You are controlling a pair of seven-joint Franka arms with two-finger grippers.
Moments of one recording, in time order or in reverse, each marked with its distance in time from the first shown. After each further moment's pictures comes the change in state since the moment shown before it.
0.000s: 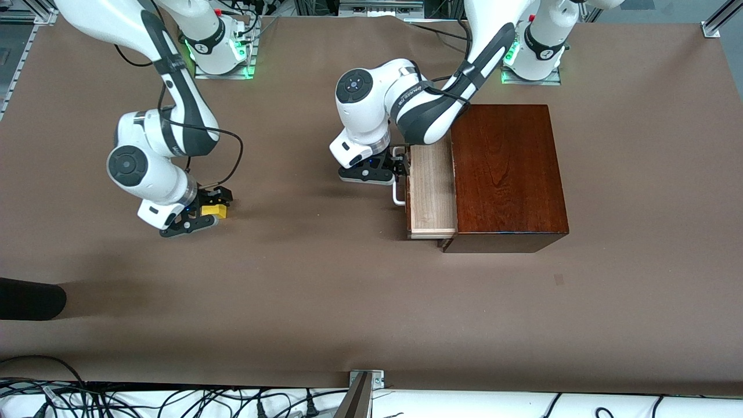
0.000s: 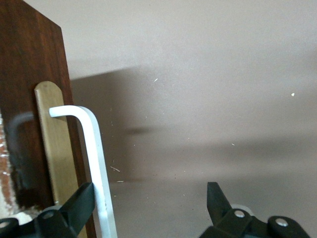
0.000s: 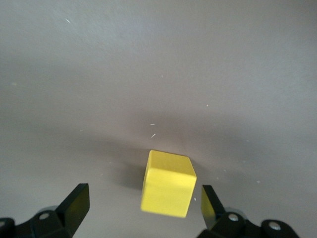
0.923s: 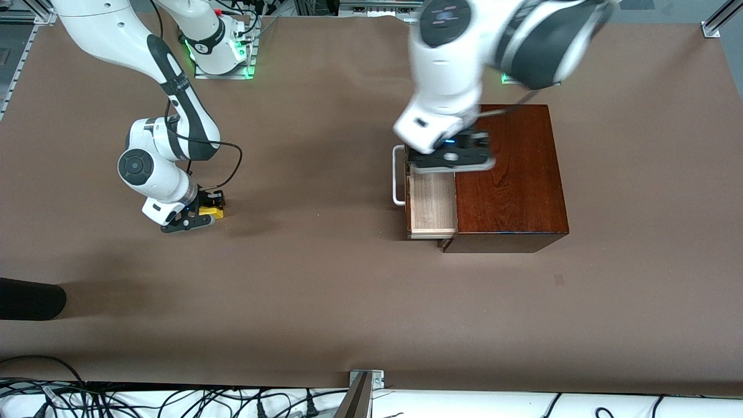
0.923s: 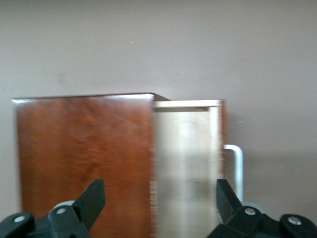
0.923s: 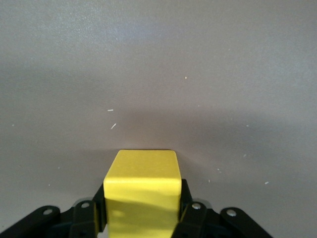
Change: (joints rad) left arm 0.243 -0.281 0.006 0.167 -0.065 -0.426 0.253; right arm -0.047 0.056 -0.004 -0.077 0.003 0.138 0.004
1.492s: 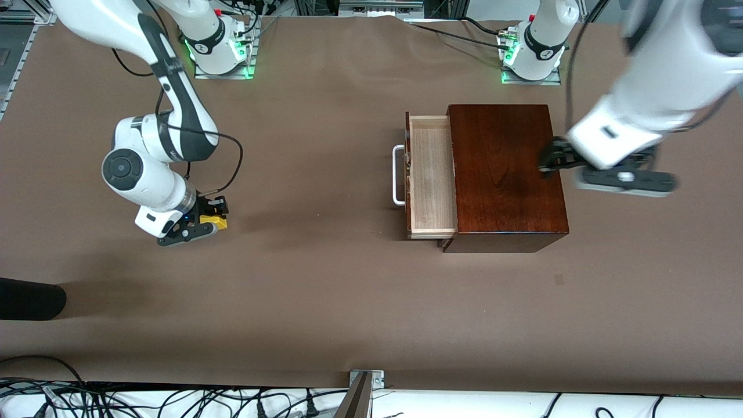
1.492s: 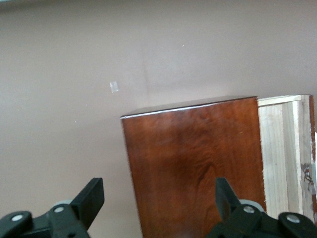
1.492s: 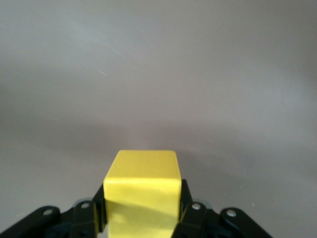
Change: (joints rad) left arm 0.262 -0.182 0.191 -0.093 -0.221 -0.033 0.535; right arm 0.017 -0.048 0.085 0.298 0.000 -0.306 -0.016
